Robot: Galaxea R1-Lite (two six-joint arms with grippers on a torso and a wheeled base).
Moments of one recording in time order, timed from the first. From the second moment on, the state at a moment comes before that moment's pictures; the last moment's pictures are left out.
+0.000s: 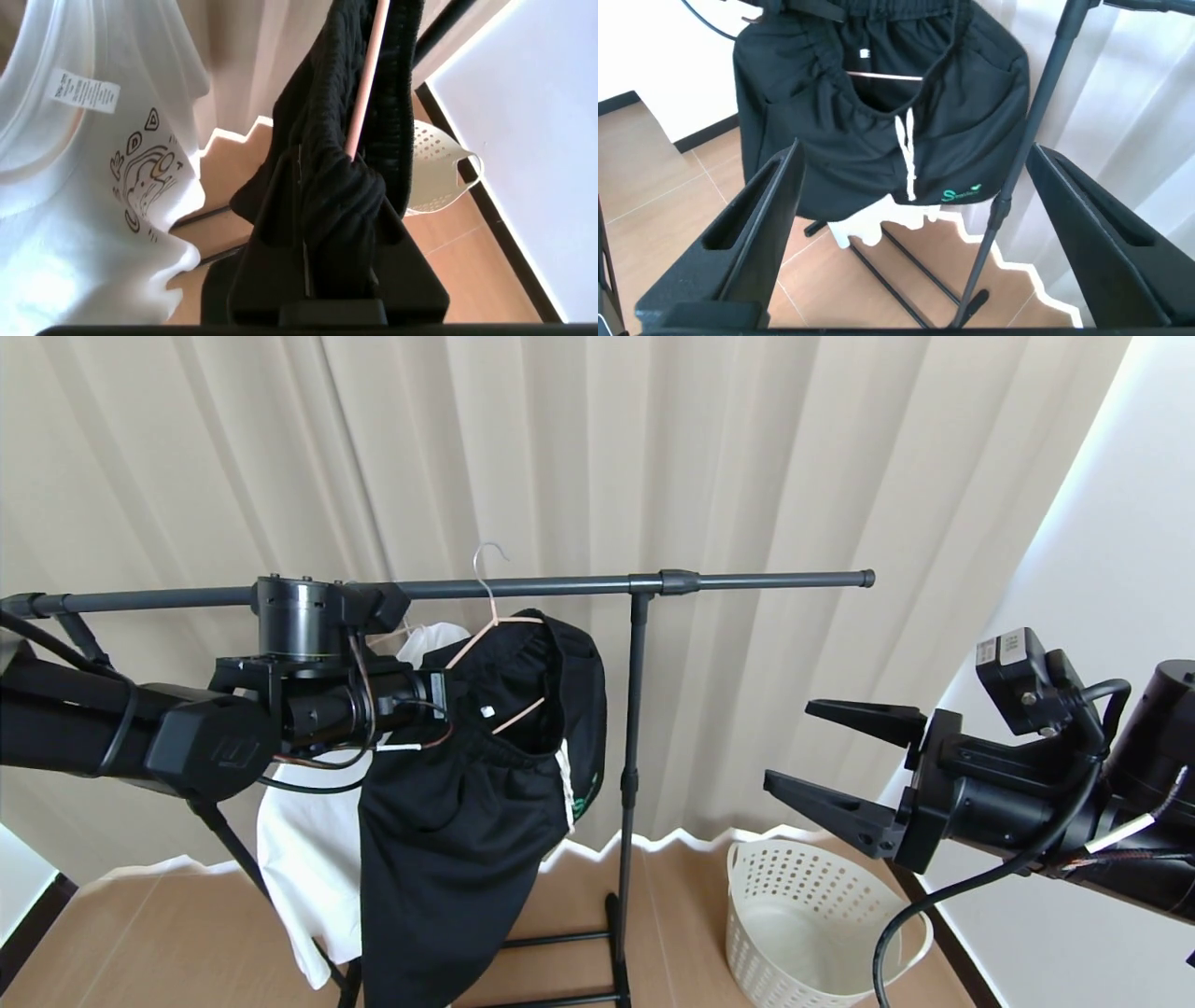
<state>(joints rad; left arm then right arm) -0.26 1.89 -1.07 -0.41 -0.13 -0.14 0.39 1.54 -0.46 -0.97 0.51 -0.02</state>
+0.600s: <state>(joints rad) -0.25 1.99 -1.12 -0.45 -0.13 -0.14 0.39 1.56 -0.46 -0.98 0.52 -0.03</state>
